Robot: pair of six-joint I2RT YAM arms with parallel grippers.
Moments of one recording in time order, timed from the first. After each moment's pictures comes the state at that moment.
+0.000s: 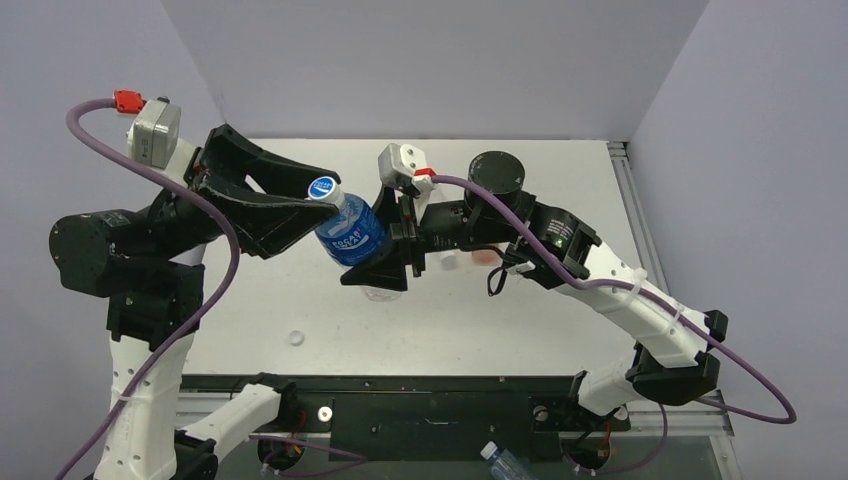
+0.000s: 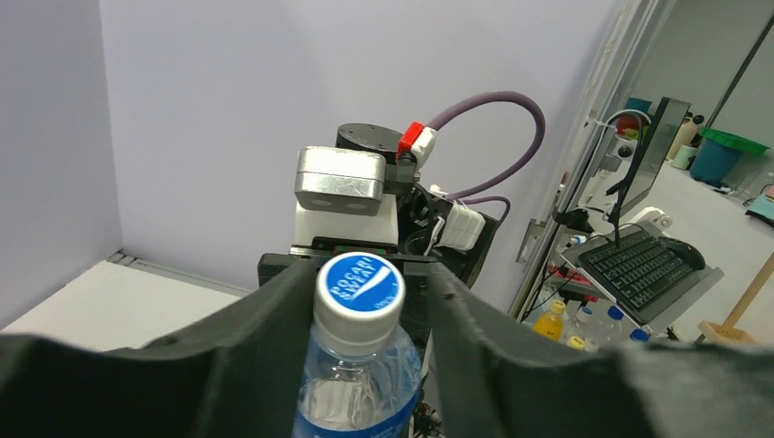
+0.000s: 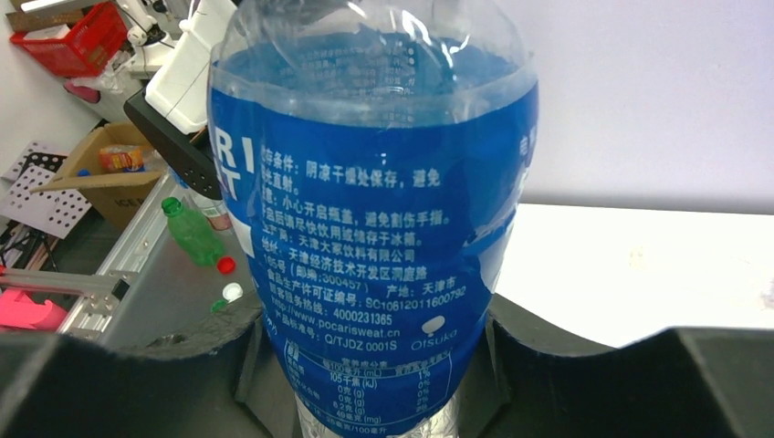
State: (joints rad) left arm -0.29 0.97 1.63 0.09 0.95 -0.92; right arm 1.09 1.45 1.85 -0.40 -0.64 0.09
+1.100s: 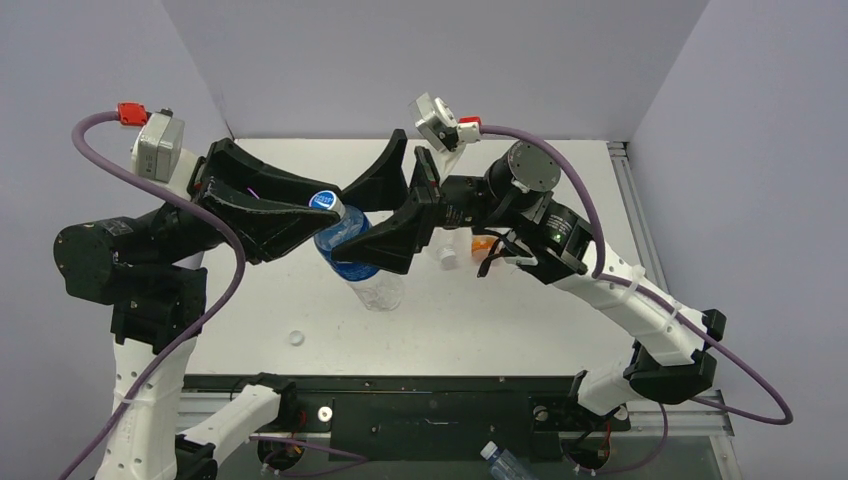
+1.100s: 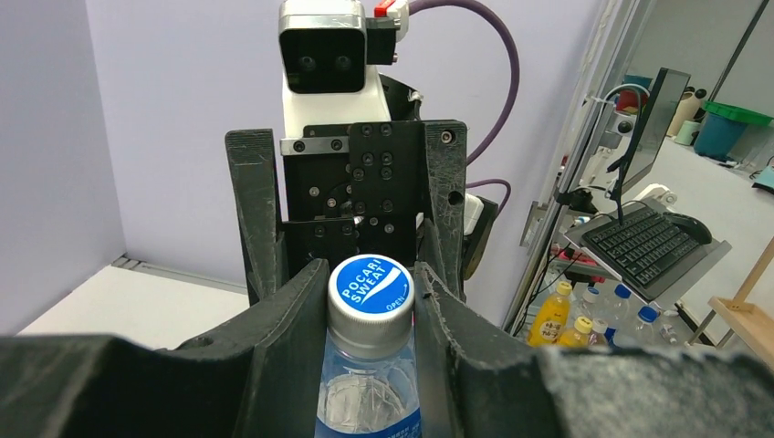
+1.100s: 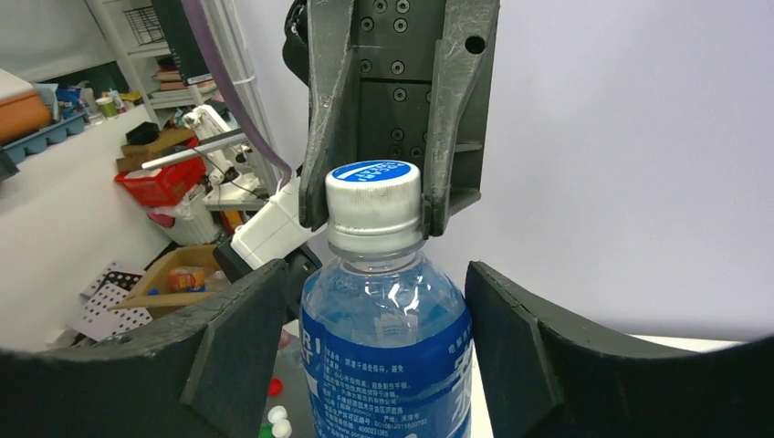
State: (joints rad) left arm -0.28 0.95 1.58 0.15 0.98 -0.91; right arm 1.07 1.46 1.87 -0.03 -0.66 0.39
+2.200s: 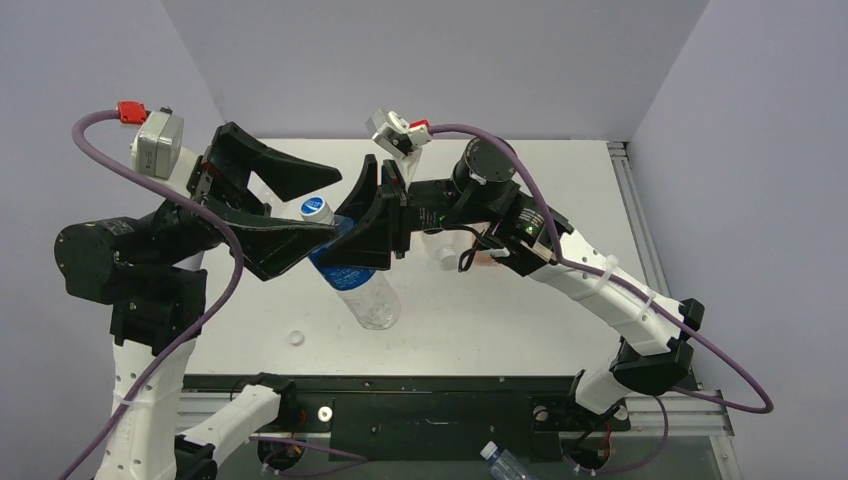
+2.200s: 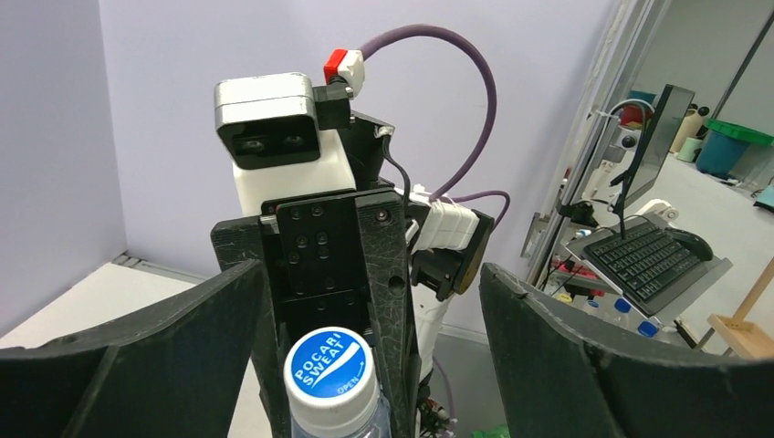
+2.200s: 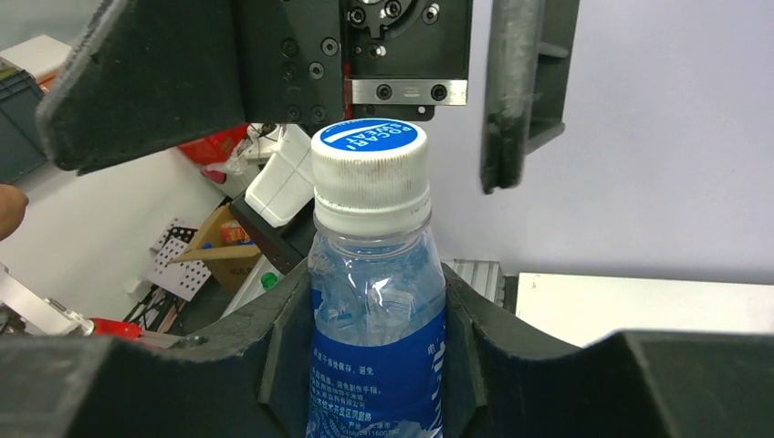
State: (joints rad) left arm -0.29 0.94 1.58 0.12 0.94 -0.91; right arm 1.06 1.55 1.91 -0.11 -0.77 0.44
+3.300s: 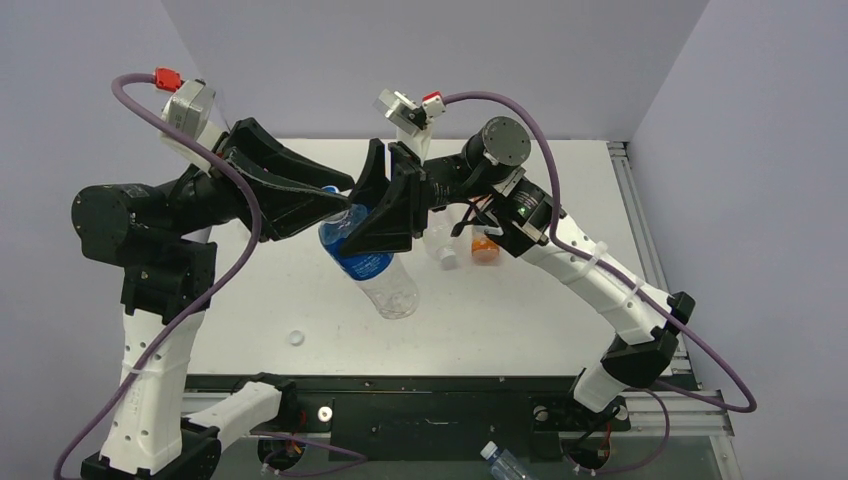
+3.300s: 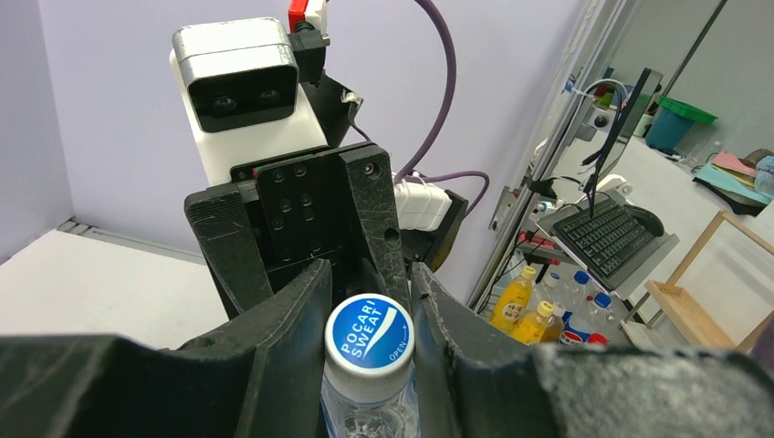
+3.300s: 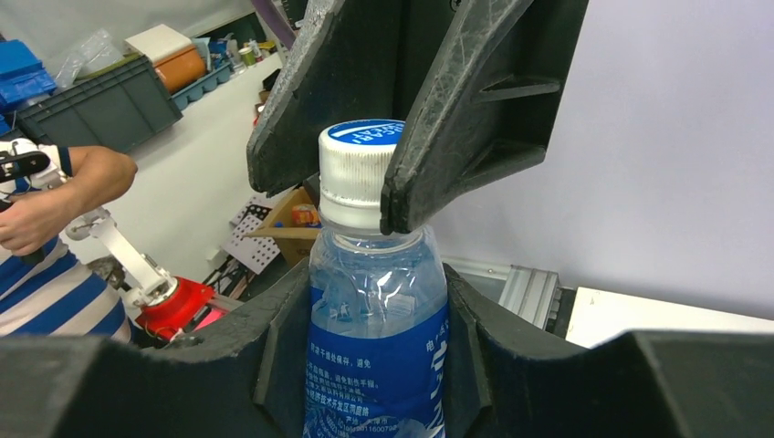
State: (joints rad) left arm -0.29 1.03 1.65 0.13 1.06 -0.99; right arm 0.95 1.60 1.92 0.10 -1.03 0.65
